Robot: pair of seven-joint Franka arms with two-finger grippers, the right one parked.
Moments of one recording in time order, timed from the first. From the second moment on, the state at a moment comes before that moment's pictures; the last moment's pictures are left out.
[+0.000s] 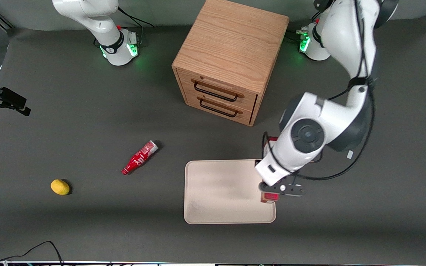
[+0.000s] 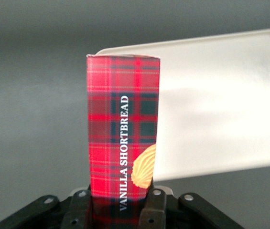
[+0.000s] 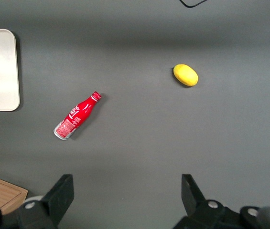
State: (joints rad) arm -0.43 0.79 -0.05 -1.04 0.01 1.89 -0.39
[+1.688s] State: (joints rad) arm -0.42 1.01 -0.03 -0.99 0.05 2.13 -0.46
